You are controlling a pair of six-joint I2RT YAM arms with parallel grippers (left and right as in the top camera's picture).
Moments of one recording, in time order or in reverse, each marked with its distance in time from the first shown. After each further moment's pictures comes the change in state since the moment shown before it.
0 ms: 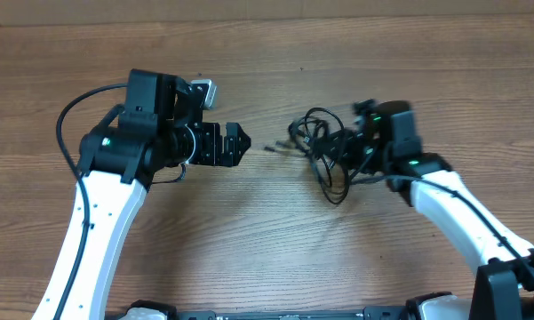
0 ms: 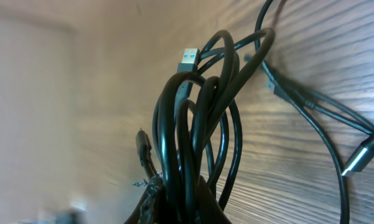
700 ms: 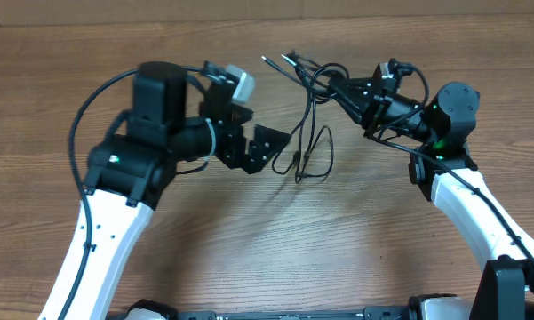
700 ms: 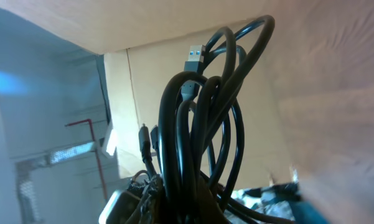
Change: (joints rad) left arm -0.117 -0.050 -0.003 0.263 0.216 0.111; right arm -0.107 -0.006 0.004 0.851 -0.400 1.134
